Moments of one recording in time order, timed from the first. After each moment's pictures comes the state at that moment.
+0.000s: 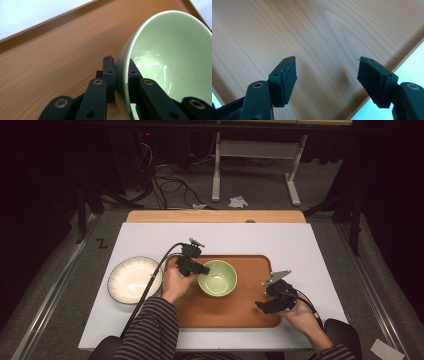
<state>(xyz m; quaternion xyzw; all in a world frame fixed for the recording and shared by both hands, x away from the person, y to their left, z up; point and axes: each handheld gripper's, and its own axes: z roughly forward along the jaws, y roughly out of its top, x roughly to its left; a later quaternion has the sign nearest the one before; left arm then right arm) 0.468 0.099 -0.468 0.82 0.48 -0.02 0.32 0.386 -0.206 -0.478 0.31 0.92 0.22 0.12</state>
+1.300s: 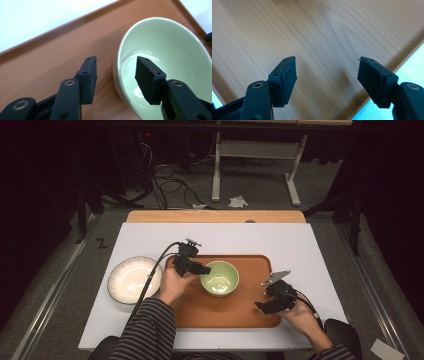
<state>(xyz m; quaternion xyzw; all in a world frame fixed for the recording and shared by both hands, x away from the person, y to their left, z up) 0.459 0.113 -0.455 0.81 0.47 0.01 0.34 0.385 -0.204 -0.478 0.32 0.92 0.22 0.12</state>
